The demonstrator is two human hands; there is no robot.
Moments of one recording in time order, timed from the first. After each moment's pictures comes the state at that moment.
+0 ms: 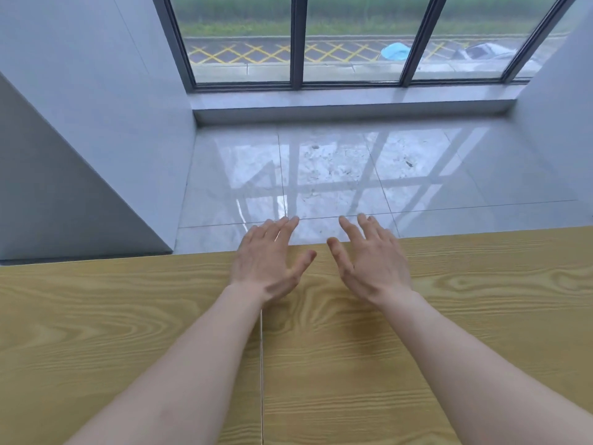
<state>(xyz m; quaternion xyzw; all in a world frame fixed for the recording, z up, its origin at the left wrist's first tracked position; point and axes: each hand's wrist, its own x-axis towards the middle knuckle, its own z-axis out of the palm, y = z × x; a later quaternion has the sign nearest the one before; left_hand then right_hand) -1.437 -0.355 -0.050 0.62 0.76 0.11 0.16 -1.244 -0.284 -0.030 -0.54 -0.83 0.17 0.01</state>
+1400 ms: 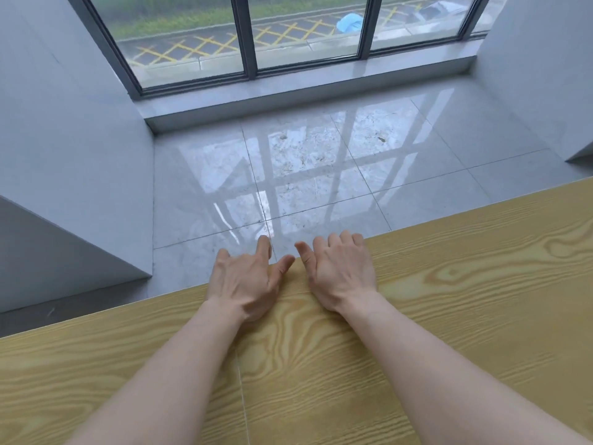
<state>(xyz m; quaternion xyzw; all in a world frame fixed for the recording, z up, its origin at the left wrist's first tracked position) -1.436 -0.316 -0.061 0.68 0.72 0.01 0.15 -1.269 -0.266 -0.077 -0.56 -0.83 0.08 0.02</state>
